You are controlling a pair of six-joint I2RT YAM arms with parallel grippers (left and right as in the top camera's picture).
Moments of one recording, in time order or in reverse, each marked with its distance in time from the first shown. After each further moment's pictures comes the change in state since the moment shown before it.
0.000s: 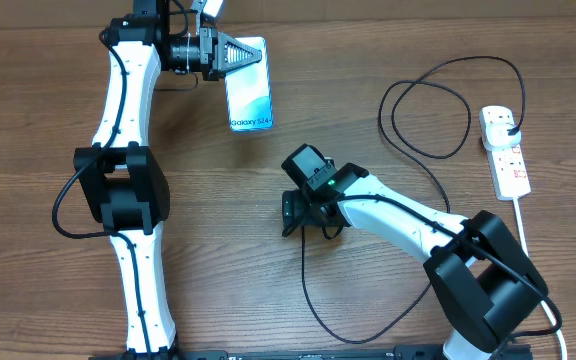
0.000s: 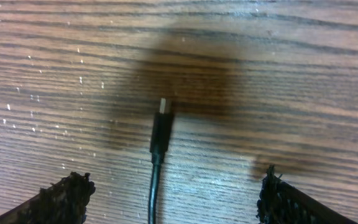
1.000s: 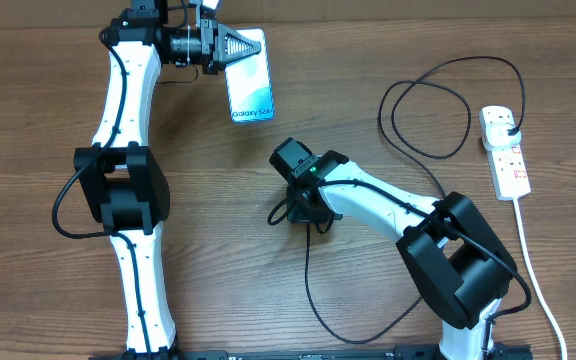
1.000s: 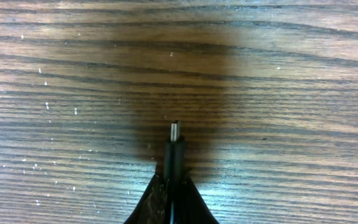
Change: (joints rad) left arm 0.000 0.000 0.000 0.156 -0.041 -0.196; right arm 0.007 0.134 0.142 -0.128 0.040 0.030
